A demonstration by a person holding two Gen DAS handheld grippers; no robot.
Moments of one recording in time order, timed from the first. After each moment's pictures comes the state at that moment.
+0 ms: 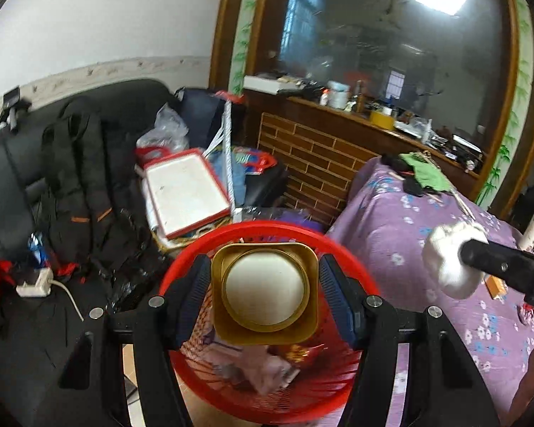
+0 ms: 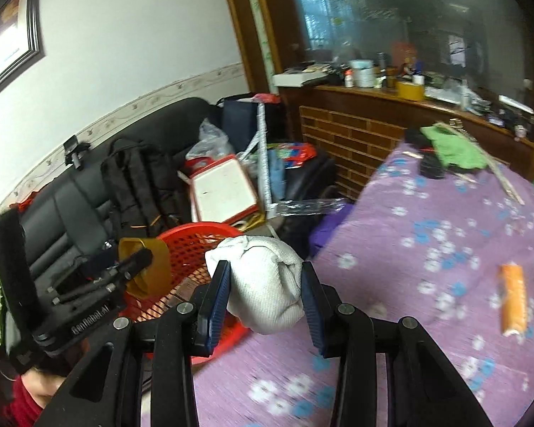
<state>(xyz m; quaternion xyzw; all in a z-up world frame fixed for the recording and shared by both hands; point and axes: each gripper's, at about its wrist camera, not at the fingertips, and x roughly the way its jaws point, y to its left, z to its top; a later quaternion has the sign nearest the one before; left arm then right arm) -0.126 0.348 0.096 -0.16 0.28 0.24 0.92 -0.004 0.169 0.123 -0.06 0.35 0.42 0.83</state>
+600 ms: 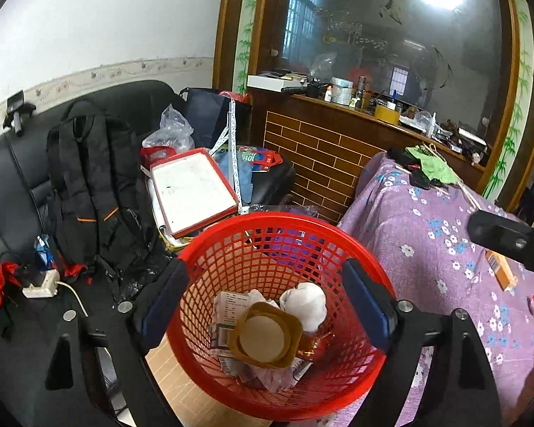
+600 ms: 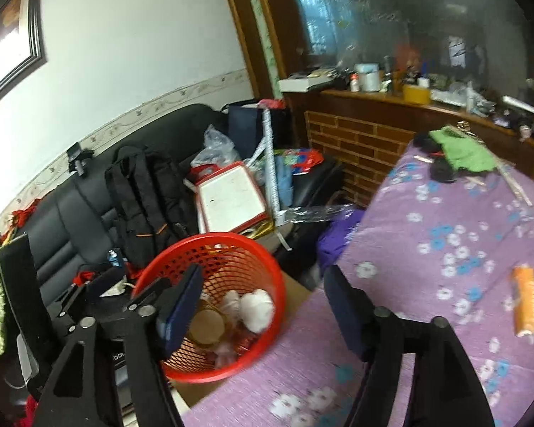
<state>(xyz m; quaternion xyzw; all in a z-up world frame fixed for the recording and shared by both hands) -0.122 0.335 0.088 -0.13 0.28 0.25 0.92 -0.016 0.171 0.124 -0.04 0.33 0.41 0.85</state>
